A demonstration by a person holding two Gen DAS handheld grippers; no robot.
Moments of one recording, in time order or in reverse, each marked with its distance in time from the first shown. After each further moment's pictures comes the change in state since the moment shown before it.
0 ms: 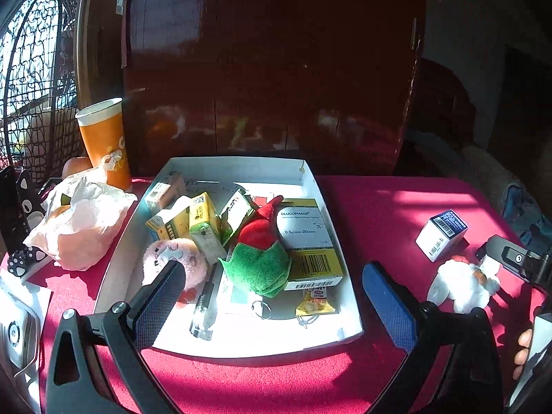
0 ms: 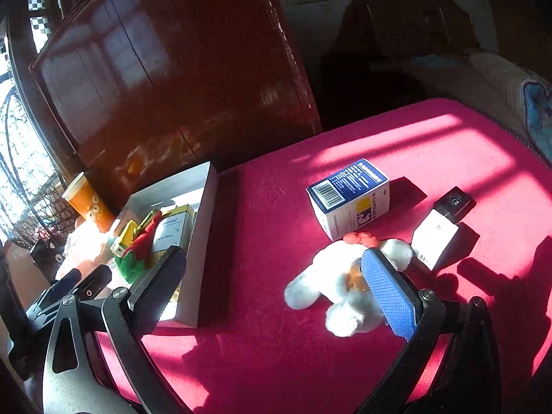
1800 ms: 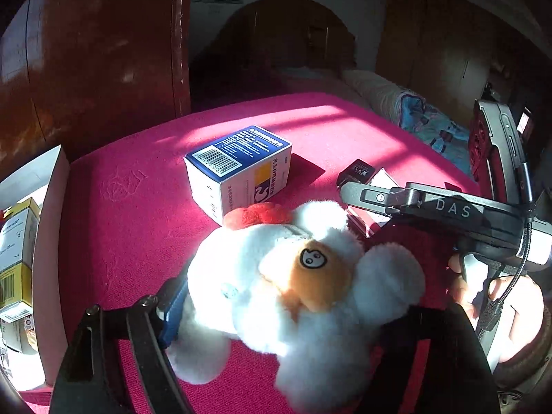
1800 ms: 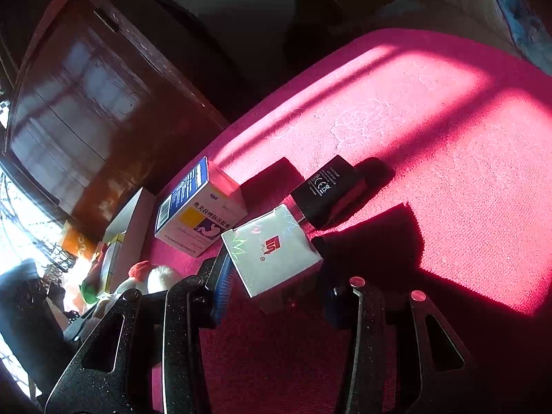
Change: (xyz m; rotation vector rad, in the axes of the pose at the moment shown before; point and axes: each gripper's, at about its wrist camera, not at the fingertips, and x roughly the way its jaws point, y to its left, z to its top) left arm 0.073 -0.212 -0.044 0.323 0.155 -0.432; right arm 0.053 -0.170 -0.002 0.224 0.061 0.120
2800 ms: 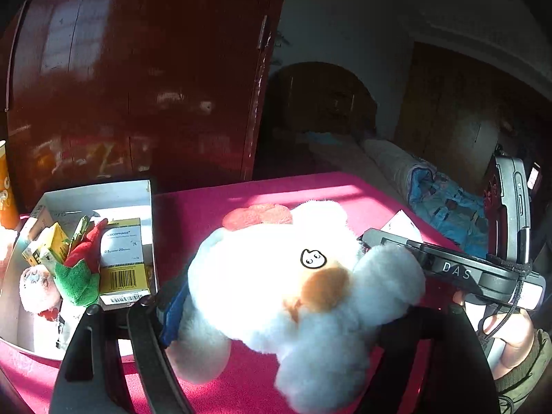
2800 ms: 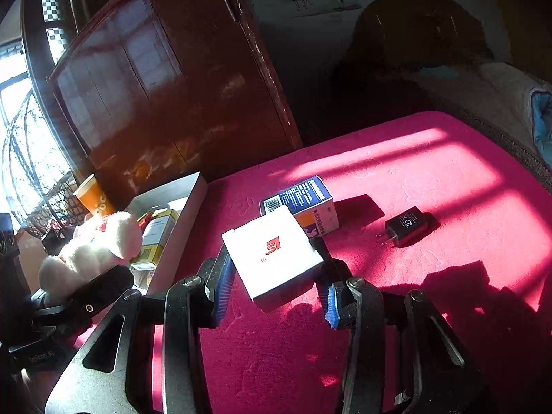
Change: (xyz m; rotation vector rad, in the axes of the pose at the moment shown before) left arm -0.125 0.054 -0.009 -0.140 -0.253 0.065; right arm -0.061 0.117 -0.023 -0.294 -0.081 -0.025
